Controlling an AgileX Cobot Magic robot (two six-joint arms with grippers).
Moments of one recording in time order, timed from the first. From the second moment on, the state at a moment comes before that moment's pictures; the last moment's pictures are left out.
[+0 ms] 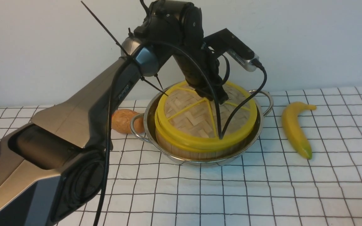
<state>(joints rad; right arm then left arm) -0.02 0.00 0.01 0.04 0.30 0.15 -0.51 2.40 -2.42 -0.06 1.23 0.51</state>
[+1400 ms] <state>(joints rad) -0.02 0.00 0.01 0.04 0.30 0.15 -0.51 2.43 -2.42 0.02 1.22 0.45</state>
